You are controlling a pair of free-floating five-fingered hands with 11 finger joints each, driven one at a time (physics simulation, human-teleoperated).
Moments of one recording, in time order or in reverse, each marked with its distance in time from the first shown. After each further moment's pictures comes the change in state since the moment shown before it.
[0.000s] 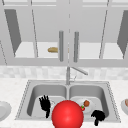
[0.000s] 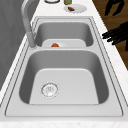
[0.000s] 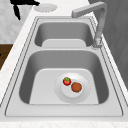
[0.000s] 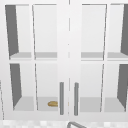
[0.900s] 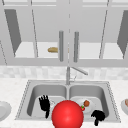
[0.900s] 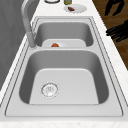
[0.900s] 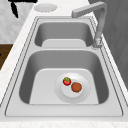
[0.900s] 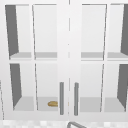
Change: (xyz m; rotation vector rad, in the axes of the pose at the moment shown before) left hand 0.012 0.014 0.005 0.008 -0.004 -0.005; right hand 0.000 0.000 0.000 0.000 0.000 0.000
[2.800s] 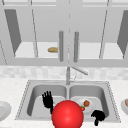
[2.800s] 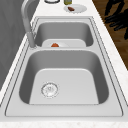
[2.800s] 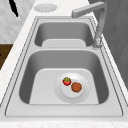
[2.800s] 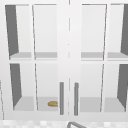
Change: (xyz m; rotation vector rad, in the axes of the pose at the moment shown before) left hand 0.004 0.024 -0.025 0.157 -0.022 -0.077; right hand 0.000 0.000 0.000 0.000 0.000 0.000
